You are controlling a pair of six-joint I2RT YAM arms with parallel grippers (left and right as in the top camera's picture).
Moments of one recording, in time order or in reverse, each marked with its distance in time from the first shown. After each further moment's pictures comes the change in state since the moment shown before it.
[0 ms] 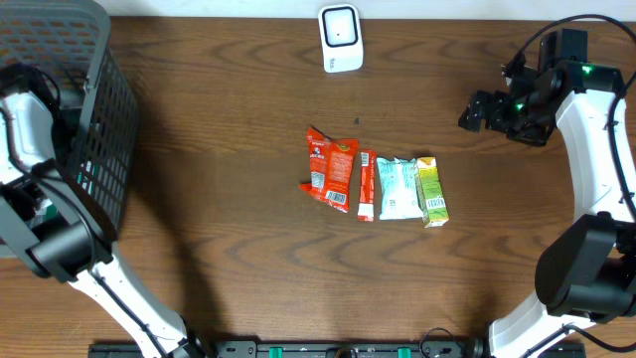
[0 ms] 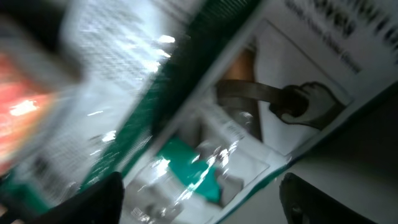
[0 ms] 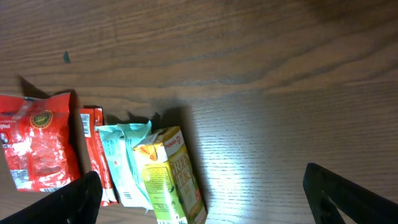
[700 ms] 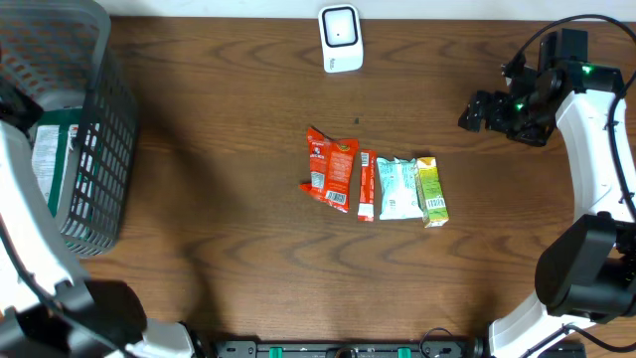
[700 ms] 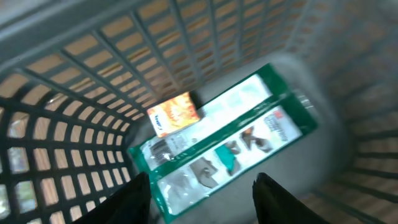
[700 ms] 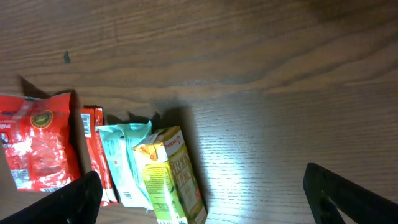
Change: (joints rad) left arm -0.038 -0.524 0.000 0.000 -0.183 -0.262; right arm 0.000 0.000 0.000 0.000 0.000 0.000
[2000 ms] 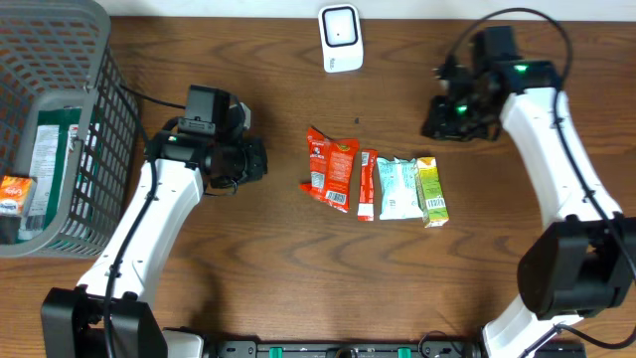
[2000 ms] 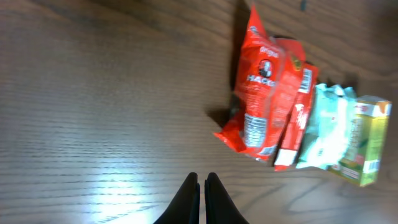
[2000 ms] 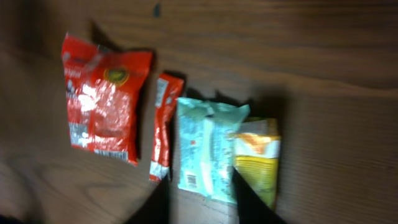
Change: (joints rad) left arm -0.677 -0.175 -0.689 0.339 0.743 -0.012; right arm 0.217 0.000 0.000 -0.002 -0.075 0.022
